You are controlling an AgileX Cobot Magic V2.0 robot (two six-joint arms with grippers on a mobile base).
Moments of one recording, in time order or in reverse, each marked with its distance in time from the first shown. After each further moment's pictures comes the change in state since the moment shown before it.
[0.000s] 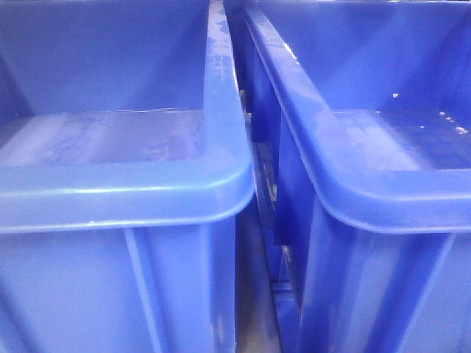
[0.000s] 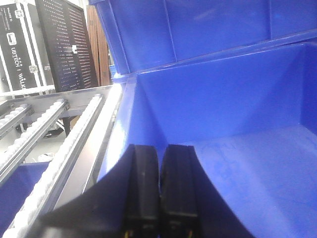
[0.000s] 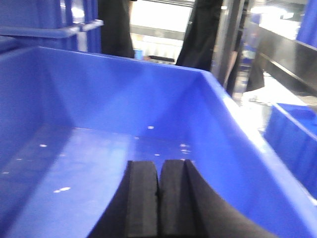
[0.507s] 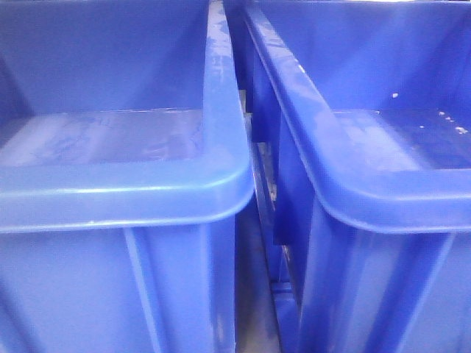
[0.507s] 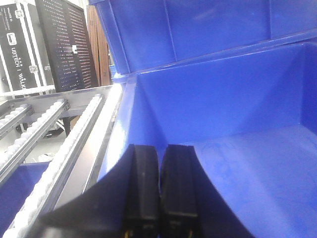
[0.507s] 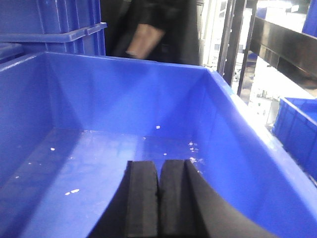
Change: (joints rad) left arm 0.000 0.000 0.000 0.000 0.000 0.000; right arm 0.005 0.000 0.000 0.041 0.000 -0.002
